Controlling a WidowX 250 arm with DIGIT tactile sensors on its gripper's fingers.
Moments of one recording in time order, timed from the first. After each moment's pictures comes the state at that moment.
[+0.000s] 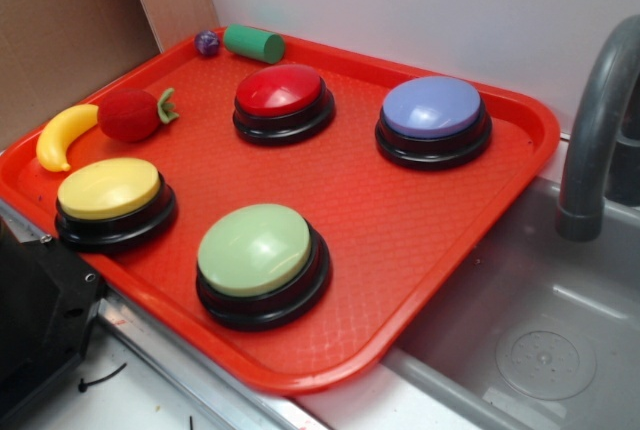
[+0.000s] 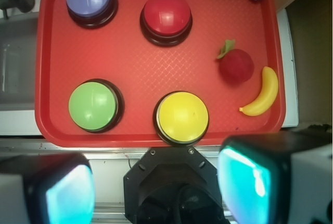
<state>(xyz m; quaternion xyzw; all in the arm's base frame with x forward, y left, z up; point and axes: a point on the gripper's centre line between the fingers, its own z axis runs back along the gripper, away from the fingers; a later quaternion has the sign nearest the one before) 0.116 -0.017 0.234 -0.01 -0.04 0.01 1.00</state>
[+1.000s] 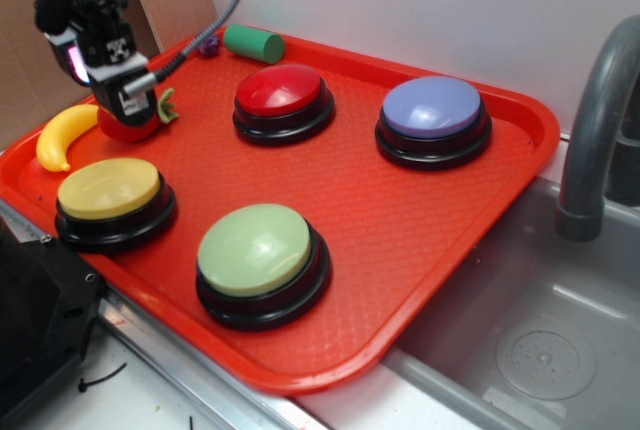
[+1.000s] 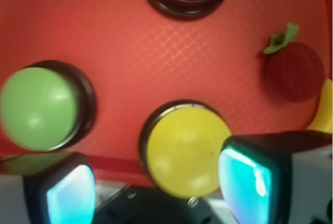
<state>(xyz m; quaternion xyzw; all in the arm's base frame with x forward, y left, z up) 0.153 -0.002 0.115 -0.02 0.02 -0.06 1.00</state>
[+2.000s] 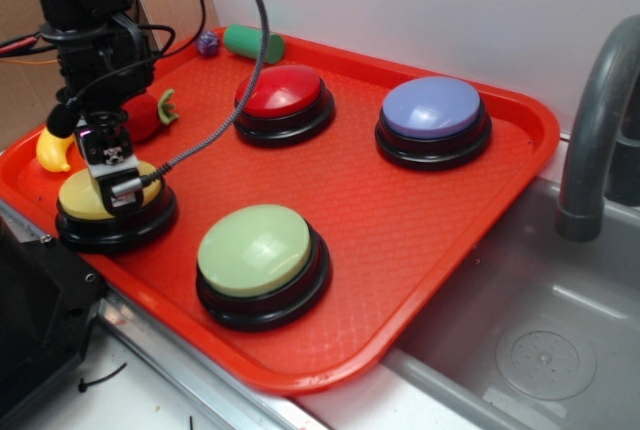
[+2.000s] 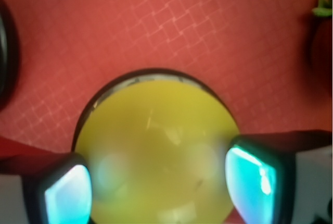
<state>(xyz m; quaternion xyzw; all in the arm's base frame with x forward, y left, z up) 0.135 0.022 0.050 0.01 0.08 -0.11 0.99</state>
